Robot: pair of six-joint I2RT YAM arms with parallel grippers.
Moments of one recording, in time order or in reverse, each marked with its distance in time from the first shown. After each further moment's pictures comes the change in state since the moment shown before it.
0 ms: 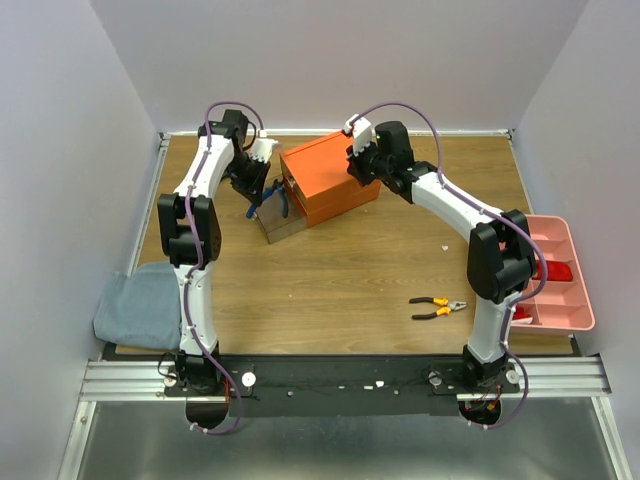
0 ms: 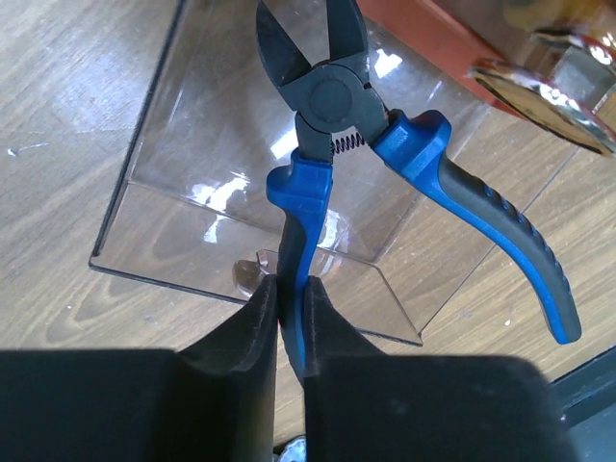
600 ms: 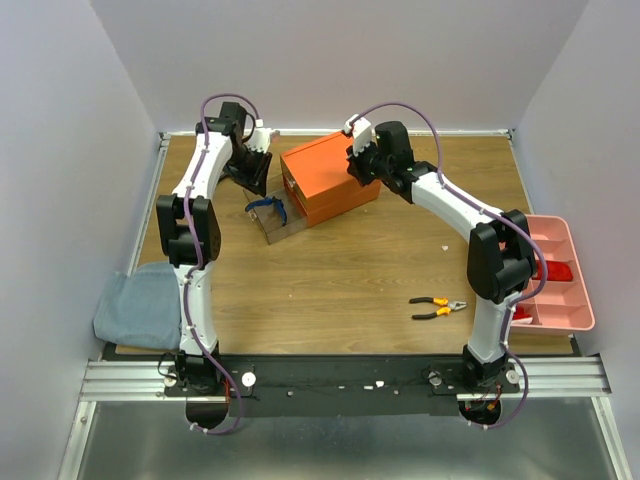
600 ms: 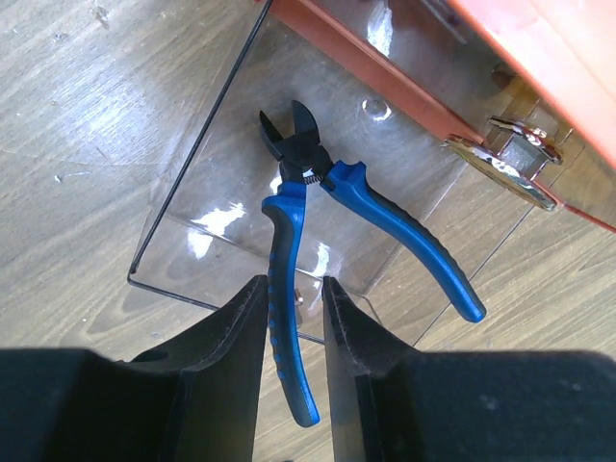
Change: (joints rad) left arm 0.000 0.000 0.048 0.052 0.018 -0.088; right arm 0.000 0.000 0.000 0.000 0.000 -0.002
